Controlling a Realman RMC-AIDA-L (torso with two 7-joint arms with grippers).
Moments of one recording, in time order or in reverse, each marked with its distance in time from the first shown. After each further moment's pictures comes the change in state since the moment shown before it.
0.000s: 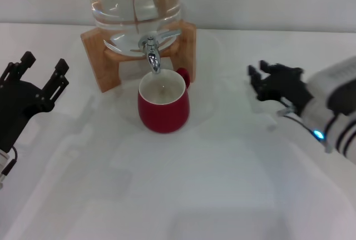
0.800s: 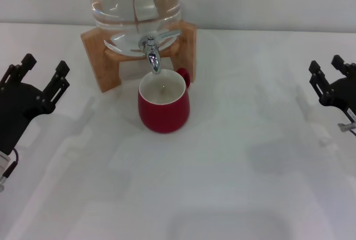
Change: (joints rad) left arm -0.001 -0.002 0.006 -0.014 -0.009 -0.009 0.000; right arm -0.191 0.004 0.057 -0.124 -0.021 -0.418 0.005
